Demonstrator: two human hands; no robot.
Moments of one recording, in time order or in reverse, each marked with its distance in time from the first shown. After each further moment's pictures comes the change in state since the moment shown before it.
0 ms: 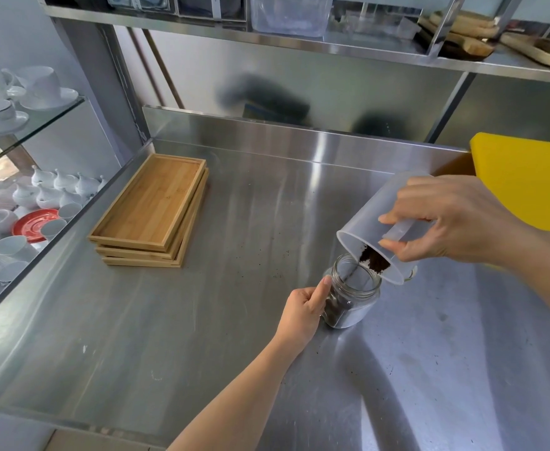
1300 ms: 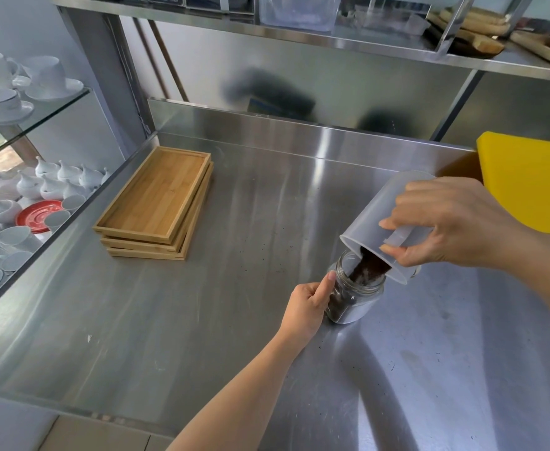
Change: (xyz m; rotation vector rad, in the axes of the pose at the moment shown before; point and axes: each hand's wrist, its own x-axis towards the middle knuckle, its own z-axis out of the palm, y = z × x) left_hand -0.001 0.002 0.003 -0.014 0.010 -0.006; right_hand 0.002 -0.011 -0.001 -0.047 -0.018 -0.100
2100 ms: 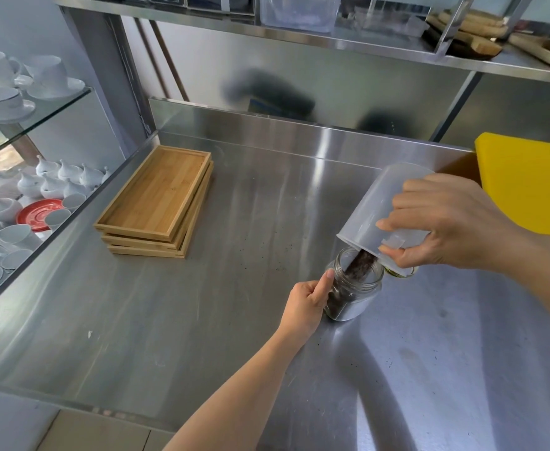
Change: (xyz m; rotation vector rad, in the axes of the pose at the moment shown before) left_hand -0.005 0.001 0.000 0.001 0.006 0.001; right_hand -0.002 0.000 0.004 -0.089 0.020 -0.101
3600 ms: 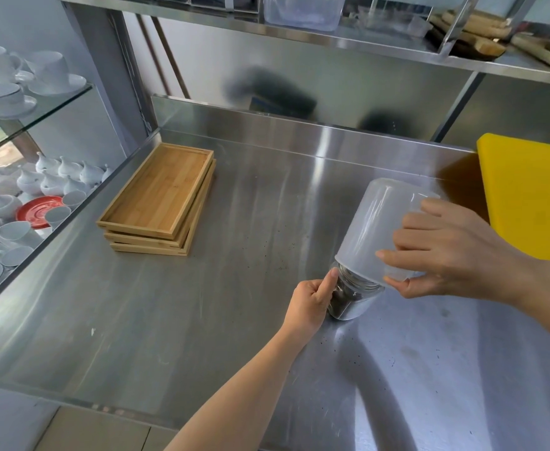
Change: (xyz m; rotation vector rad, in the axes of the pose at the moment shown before) left_hand 0.003 0.000 -0.001 0.000 -0.004 -0.021; right_hand -0.012 -0.017 0.006 -0.170 0.003 -0.271
